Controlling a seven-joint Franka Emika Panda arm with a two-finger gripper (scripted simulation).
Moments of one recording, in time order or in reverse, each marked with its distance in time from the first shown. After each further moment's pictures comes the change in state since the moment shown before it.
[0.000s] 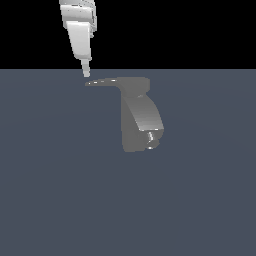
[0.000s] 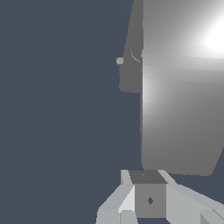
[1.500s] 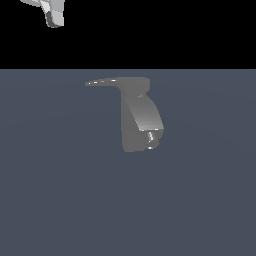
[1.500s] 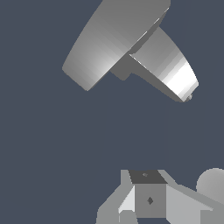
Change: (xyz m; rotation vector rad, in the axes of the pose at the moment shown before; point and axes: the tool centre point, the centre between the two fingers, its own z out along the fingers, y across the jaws) arm -0.032 0.156 -0.093 -0.003 -0.021 -0.636
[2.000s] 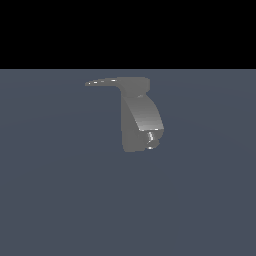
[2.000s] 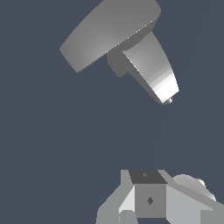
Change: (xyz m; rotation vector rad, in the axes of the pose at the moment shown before) arm -0.020 0.049 -0.031 -0.005 -0.004 -0.210
